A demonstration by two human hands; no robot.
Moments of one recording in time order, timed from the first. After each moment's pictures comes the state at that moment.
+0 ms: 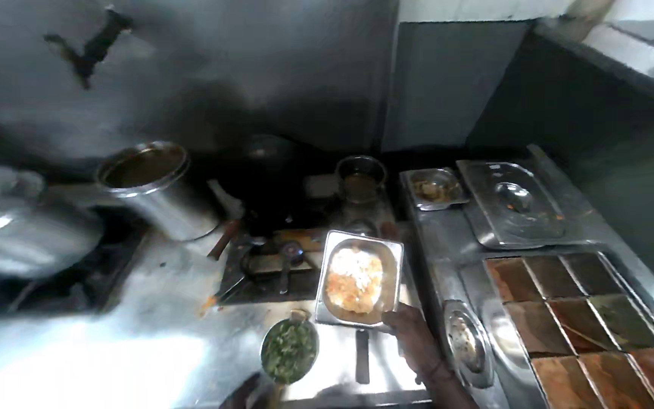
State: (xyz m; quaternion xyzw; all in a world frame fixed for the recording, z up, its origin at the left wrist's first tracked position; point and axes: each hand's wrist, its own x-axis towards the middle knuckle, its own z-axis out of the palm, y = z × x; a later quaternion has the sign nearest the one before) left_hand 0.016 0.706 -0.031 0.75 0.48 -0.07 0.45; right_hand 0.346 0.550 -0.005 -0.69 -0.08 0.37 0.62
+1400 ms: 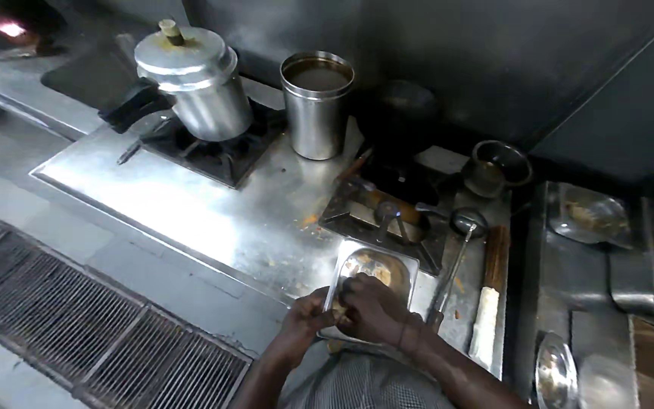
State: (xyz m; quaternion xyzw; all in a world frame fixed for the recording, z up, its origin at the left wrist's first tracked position) left_hand -0.037 0.713 0.002 0.47 0.39 0.28 0.74; right_hand 0.168 0.690 0.017 -0.54 -0.80 0.26 0.07
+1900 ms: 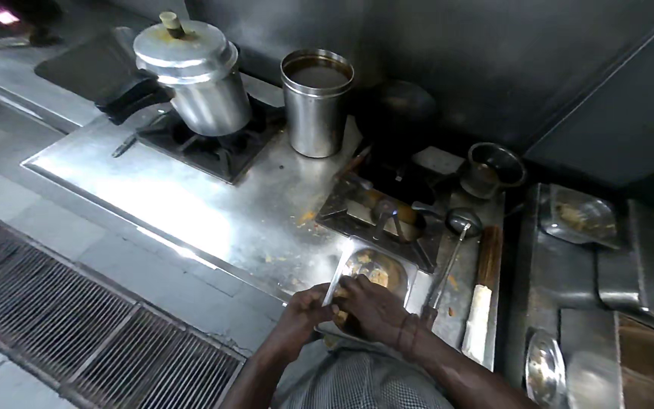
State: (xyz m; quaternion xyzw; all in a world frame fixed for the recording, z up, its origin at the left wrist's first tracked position) left_hand -0.036 0.711 0.005 0.46 0.37 0.27 0.76; right_hand 0.167 0.674 0.014 -0.53 -0.82 0.21 0.00
